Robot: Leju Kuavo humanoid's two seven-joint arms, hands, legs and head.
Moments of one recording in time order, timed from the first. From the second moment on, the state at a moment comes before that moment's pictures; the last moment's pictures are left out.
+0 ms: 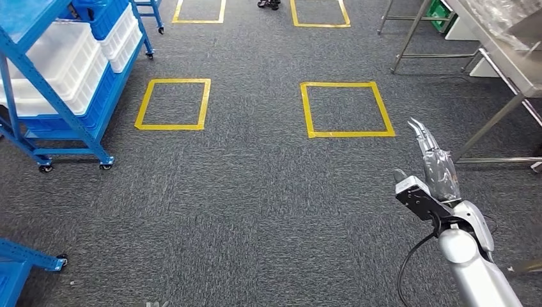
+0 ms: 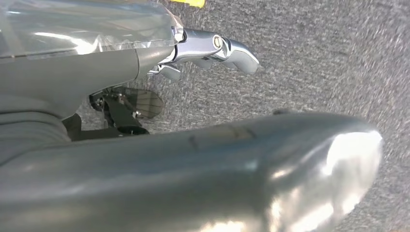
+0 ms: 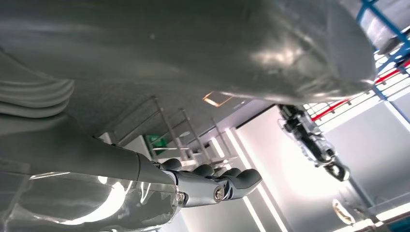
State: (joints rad) left arm -0.10 -0.24 0.41 -0.28 -0.30 0.07 -0.63; right arm -0.09 -0.37 -0.09 -1.61 0.45 -0.14 -0.34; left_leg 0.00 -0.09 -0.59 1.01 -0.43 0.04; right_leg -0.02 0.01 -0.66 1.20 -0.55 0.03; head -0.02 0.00
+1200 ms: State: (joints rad) left arm -0.09 -0.18 0.34 -0.25 -0.37 0.30 -0.36; right arm 0.29 -0.28 -0.29 -2.00 0.46 -0.18 -0.43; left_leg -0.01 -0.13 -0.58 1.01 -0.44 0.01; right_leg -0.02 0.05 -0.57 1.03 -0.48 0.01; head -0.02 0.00
